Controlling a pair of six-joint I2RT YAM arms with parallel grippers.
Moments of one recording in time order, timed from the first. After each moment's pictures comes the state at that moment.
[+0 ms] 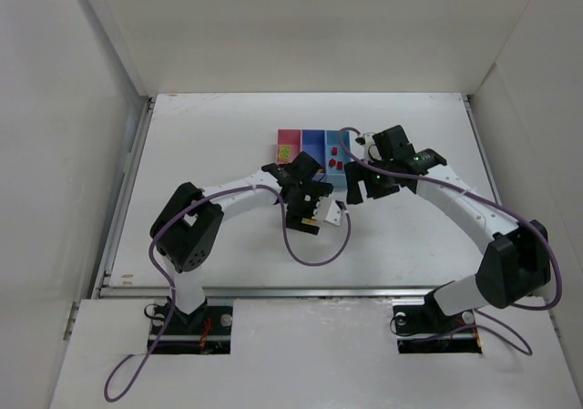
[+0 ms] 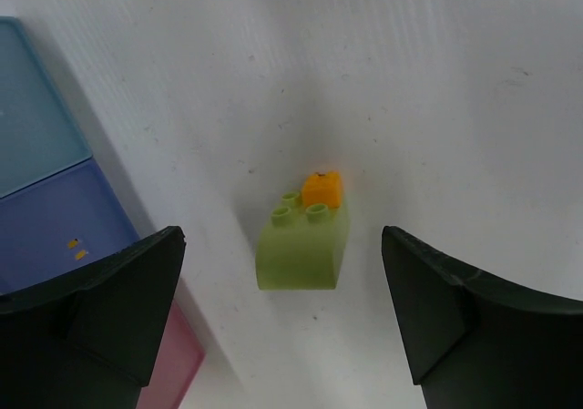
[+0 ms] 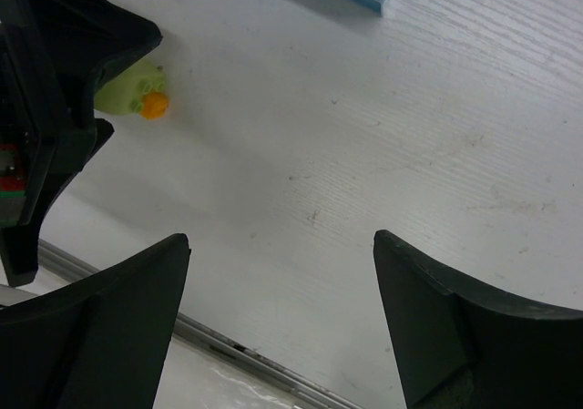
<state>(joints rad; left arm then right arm) -0.78 1.81 1.25 -0.60 0.34 1.17 0.43 1.44 1.18 -0.74 -0.18 0.13</state>
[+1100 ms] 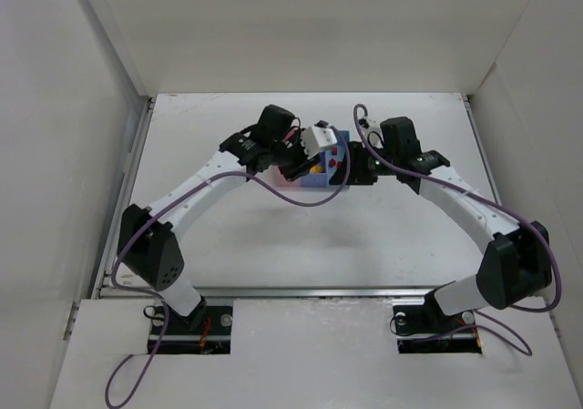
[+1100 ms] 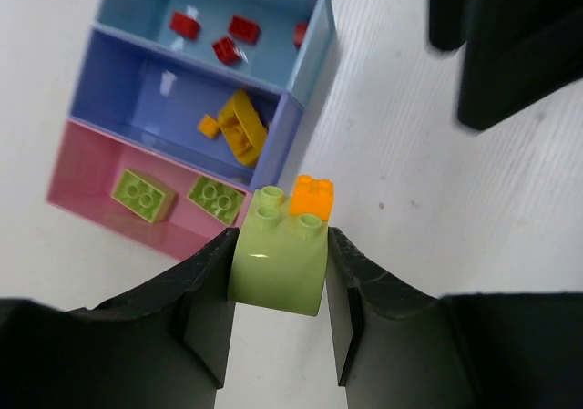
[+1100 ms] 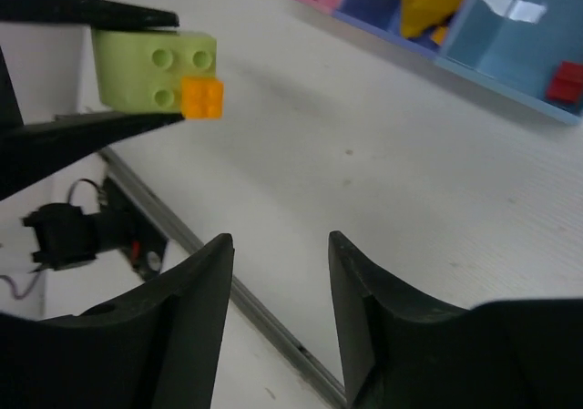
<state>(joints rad) -0.64 1.64 1.43 -0.59 0.30 0.56 0.39 1.44 1.16 -0.48 -0.52 0.38</state>
